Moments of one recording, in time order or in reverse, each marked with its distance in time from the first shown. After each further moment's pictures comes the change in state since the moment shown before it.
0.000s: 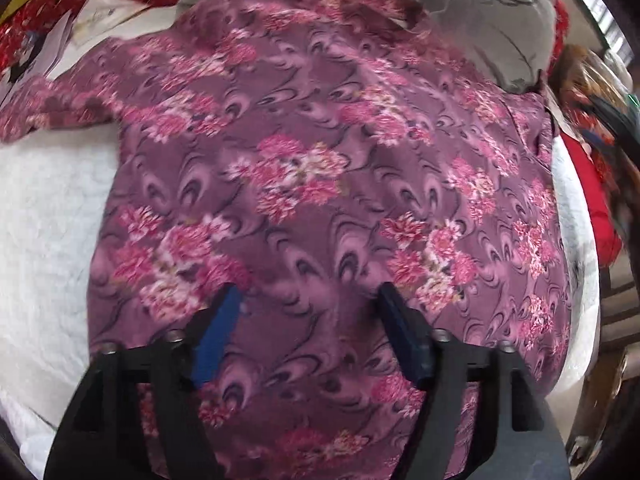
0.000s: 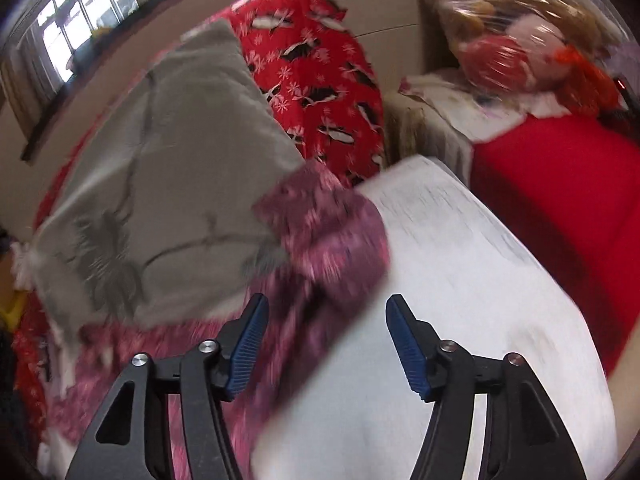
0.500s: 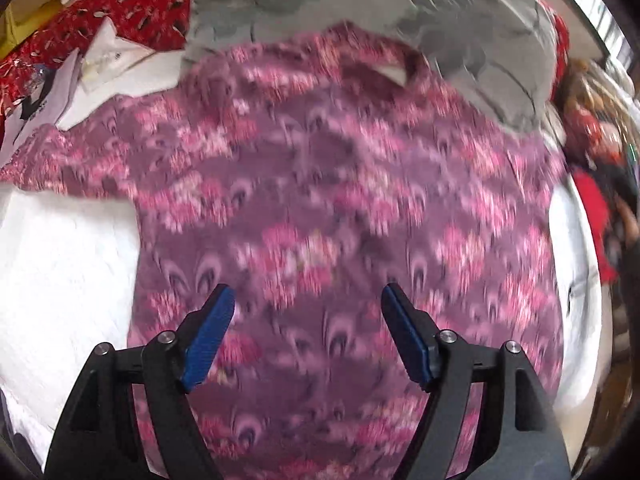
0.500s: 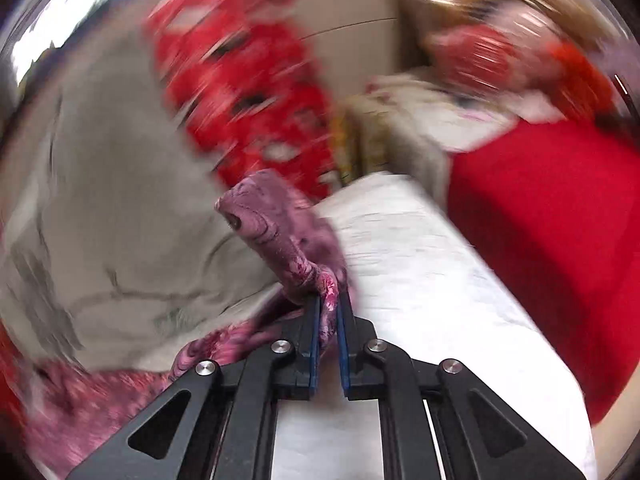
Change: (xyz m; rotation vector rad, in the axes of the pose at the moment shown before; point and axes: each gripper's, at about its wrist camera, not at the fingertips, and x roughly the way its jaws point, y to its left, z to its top) left arm -0.030 -0.009 0.040 -0.018 -0.102 0.049; right arm 0.022 -0.100 0.020 0.125 -0.028 -0.030
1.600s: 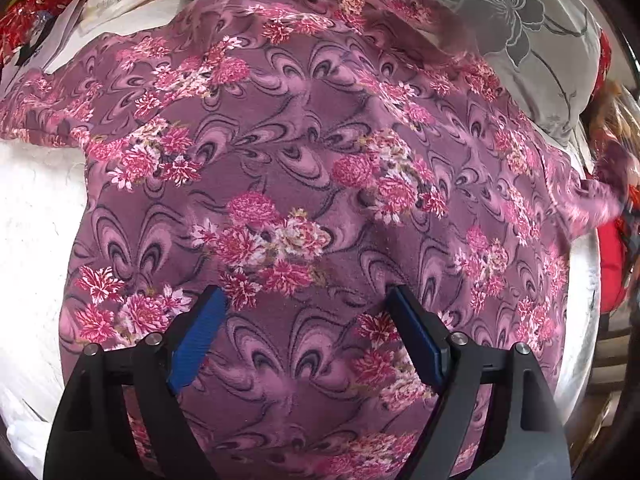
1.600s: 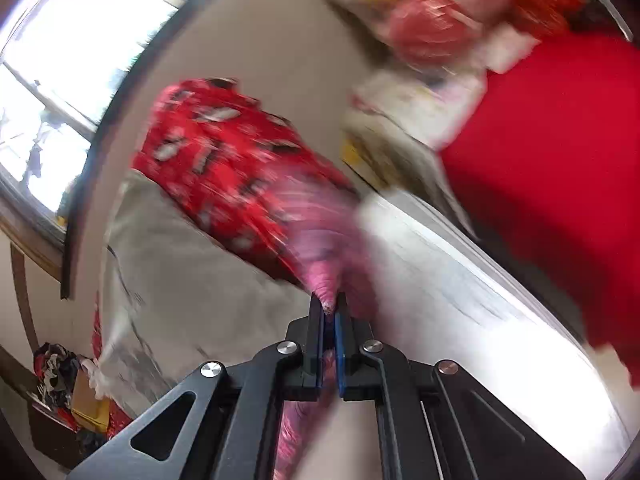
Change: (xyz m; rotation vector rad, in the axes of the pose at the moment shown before) left arm 0.055 -0.008 -0.002 -0.115 0.140 0.014; right arm -0.025 -0.079 0.024 0.296 0.049 0.274
